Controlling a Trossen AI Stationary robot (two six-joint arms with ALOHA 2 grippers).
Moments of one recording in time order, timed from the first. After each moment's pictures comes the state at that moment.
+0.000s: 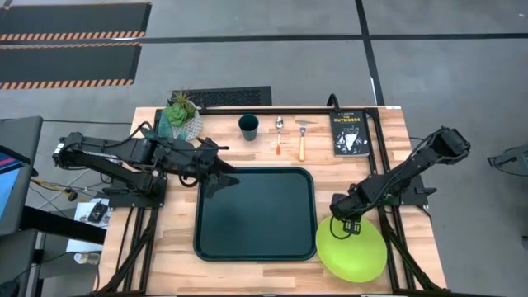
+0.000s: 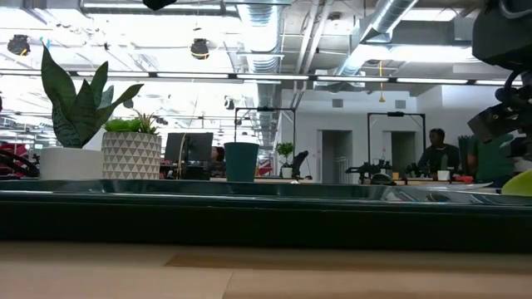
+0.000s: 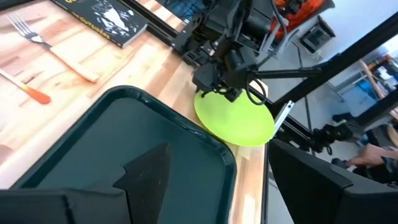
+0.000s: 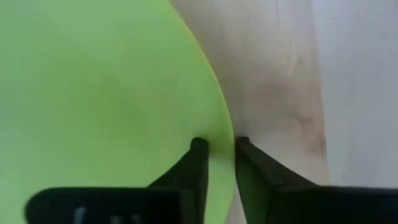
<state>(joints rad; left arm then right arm) -0.15 1.10 1.15 -0.49 -0.12 -0.70 0.46 1.32 0.54 -0.72 -0.15 0.79</state>
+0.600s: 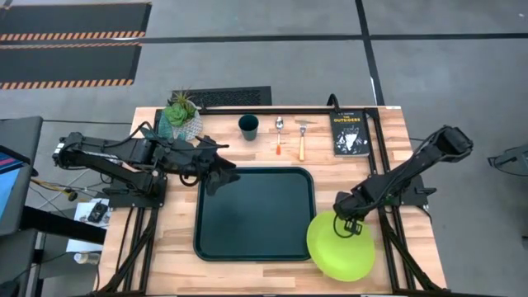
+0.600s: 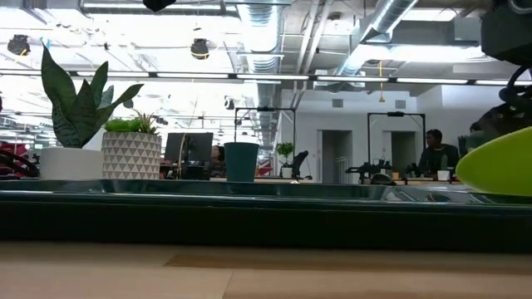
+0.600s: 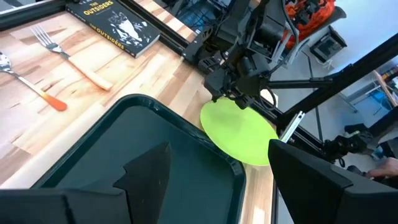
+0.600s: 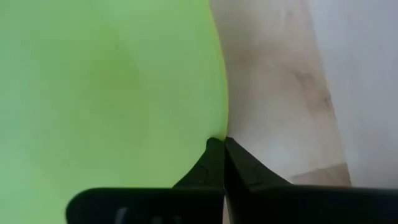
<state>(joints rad) -0.15 1.10 1.15 -0.49 -0.18 -0.70 0.47 1.25 0.53 -0.80 -0.17 0.94</state>
